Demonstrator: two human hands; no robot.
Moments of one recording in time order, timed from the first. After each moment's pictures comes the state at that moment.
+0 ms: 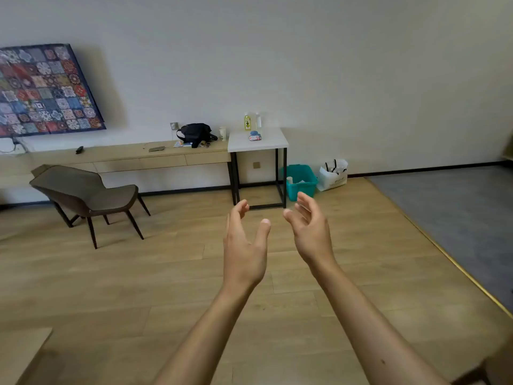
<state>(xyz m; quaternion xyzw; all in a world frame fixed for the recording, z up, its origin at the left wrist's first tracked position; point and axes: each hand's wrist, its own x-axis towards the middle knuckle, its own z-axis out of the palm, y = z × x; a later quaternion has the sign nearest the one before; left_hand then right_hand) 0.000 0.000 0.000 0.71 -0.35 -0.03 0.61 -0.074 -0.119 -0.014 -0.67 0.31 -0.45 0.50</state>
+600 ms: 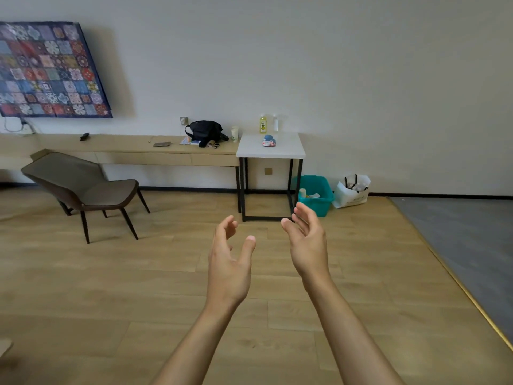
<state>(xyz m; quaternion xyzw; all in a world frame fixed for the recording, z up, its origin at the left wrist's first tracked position) 0.131 -0.189 -0.021 0.73 -0.26 -0.04 0.63 0.065 -0.321 -0.019 -0.65 0.30 -0.42 0.56</state>
